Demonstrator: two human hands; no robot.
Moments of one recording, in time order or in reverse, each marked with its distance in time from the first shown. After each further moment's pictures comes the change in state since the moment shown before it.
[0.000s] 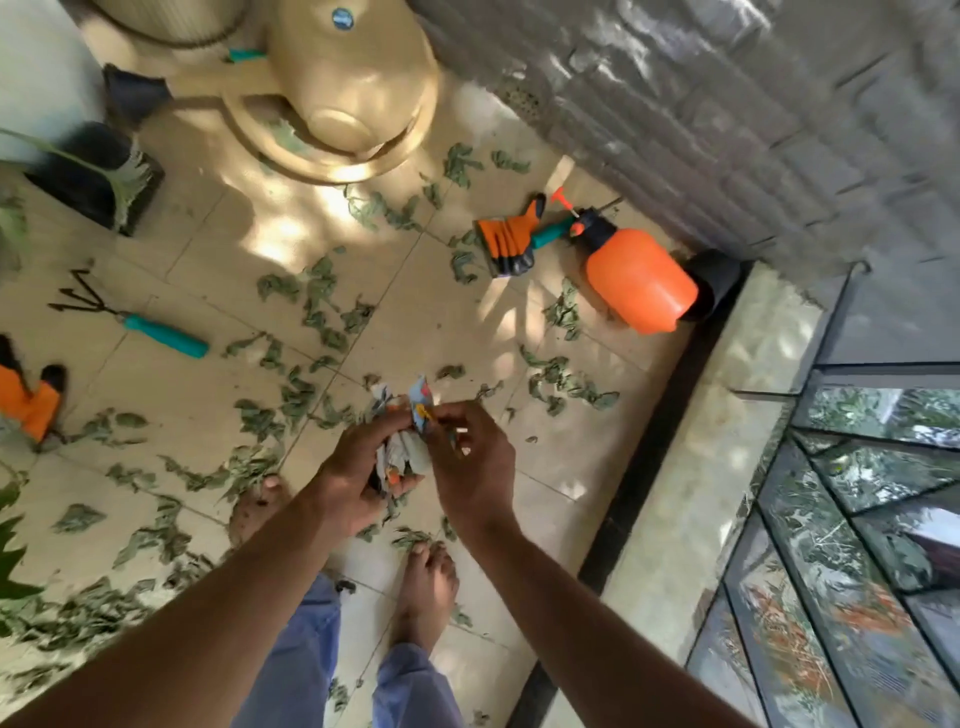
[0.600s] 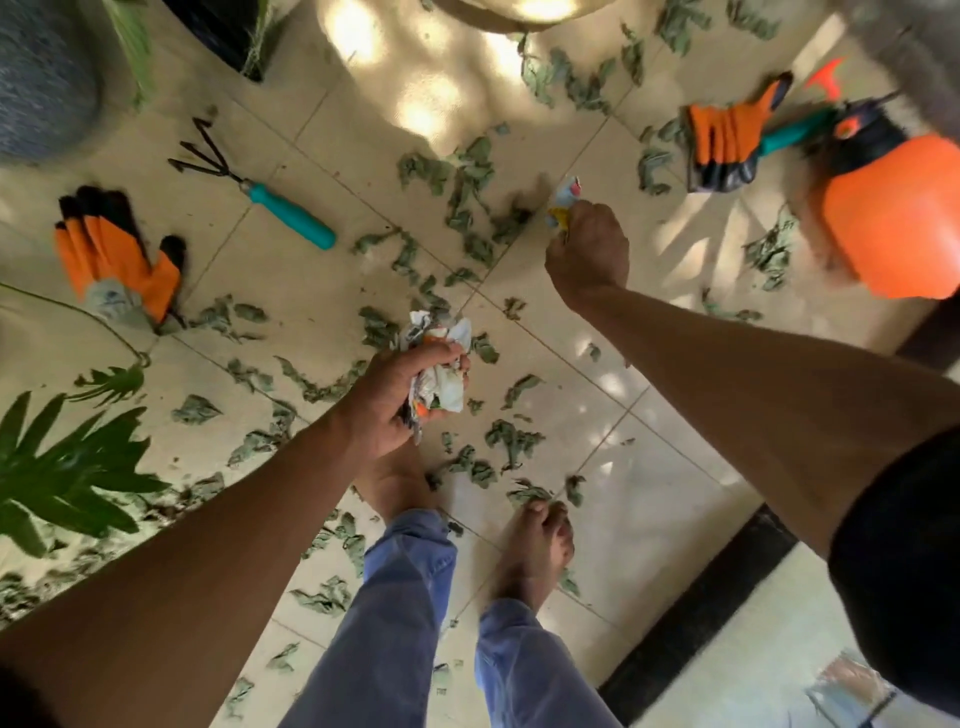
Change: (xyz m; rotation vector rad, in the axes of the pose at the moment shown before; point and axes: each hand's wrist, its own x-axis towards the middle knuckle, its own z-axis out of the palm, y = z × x) left_hand 0.054 0.027 -0.173 -0.017 0.060 0.048; right_hand 0.205 0.053 0.161 -0.840 -0.072 -0.194
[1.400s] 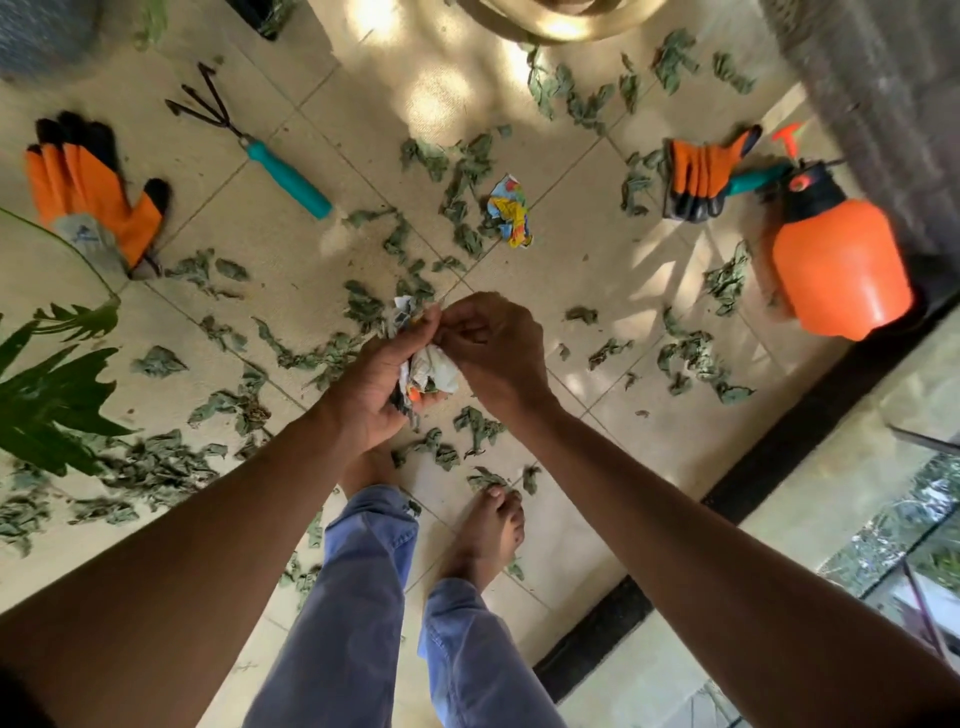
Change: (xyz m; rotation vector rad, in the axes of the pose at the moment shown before) left_hand -0.029 -0.013 0.019 -0.123 0.038 0.059; right_hand -0.158 -0.051 -0.033 0.645 -0.253 -0.130
